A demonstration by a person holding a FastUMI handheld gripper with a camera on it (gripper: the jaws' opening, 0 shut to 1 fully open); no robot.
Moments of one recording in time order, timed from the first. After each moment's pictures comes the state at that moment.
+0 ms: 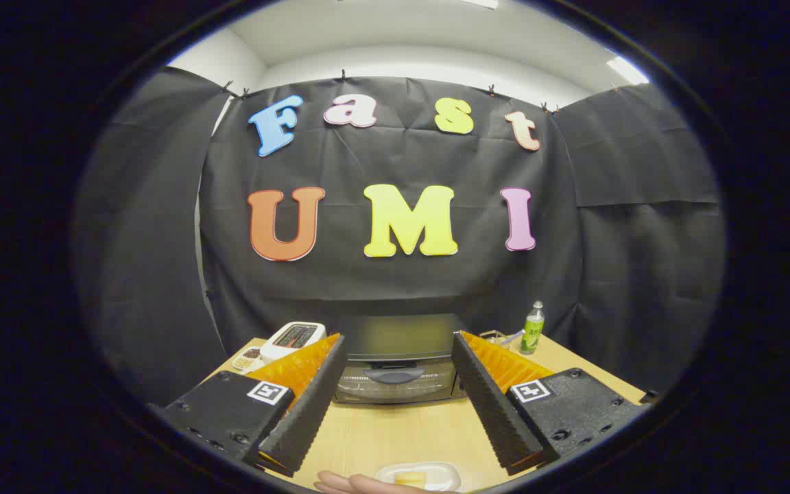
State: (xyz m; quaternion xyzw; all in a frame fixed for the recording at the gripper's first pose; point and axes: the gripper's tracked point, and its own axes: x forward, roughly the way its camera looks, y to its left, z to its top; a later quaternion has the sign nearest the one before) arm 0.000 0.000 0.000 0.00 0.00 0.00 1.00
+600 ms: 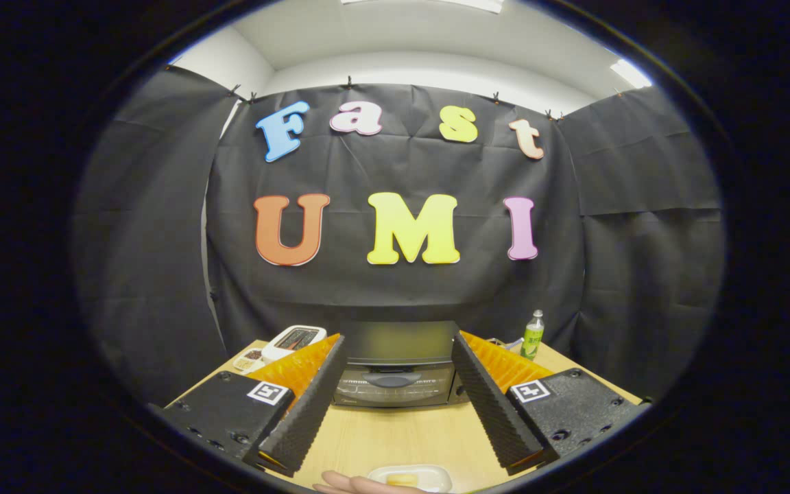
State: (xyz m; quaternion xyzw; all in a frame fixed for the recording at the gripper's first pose) arm -0.008 -0.005 0.008 -0.01 -0.02 0.01 1.00
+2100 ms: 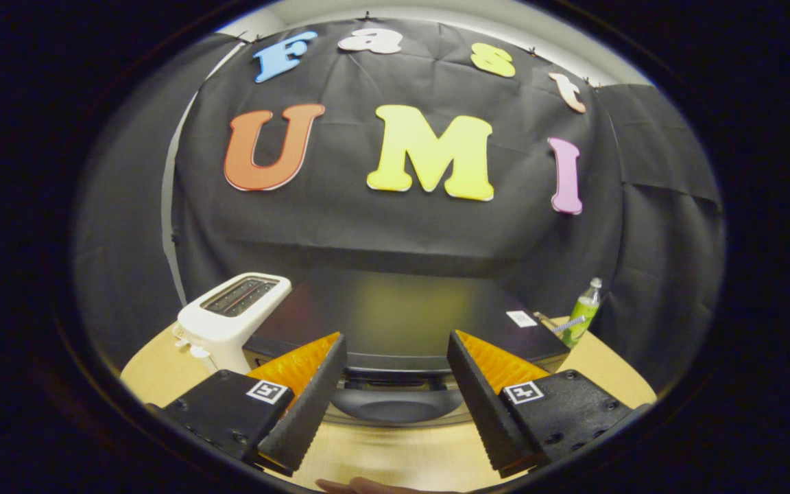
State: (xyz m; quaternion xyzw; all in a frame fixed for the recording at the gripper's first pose) arm 0.228 0.004 -0.131 -0.04 0.11 0.01 0.99
